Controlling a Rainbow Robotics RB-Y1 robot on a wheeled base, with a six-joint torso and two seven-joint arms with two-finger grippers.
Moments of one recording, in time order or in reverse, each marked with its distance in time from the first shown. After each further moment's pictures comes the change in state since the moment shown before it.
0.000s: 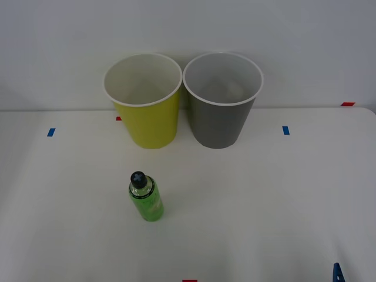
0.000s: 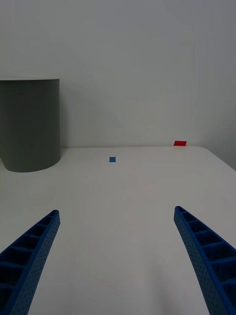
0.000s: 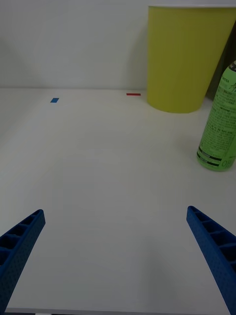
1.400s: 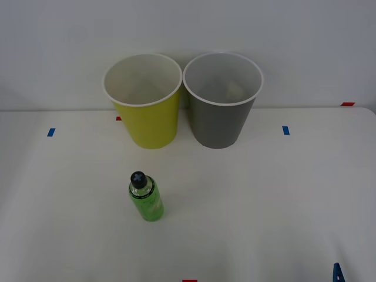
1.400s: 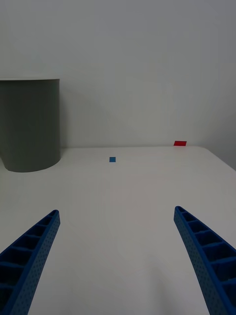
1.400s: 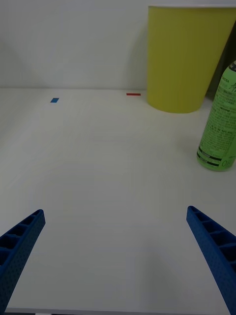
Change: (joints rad) right arm 0.000 0.000 0.000 0.000 0.000 0.000 0.000; left arm 0.000 0.000 0.000 0.000 0.000 0.000 0.000
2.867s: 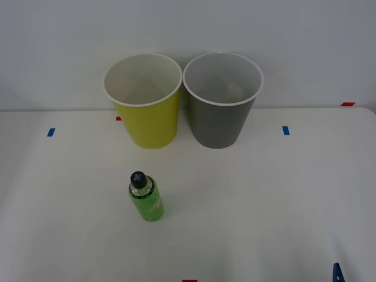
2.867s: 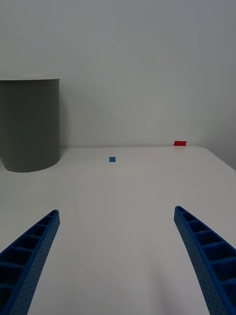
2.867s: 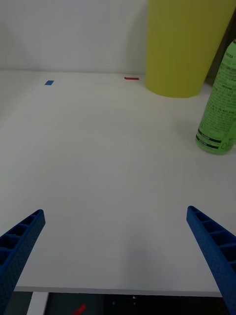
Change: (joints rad) right arm 0.000 0.000 0.000 0.000 0.000 0.000 0.000; left arm -0.038 0.030 -0.014 0.064 0.015 0.012 -0.003
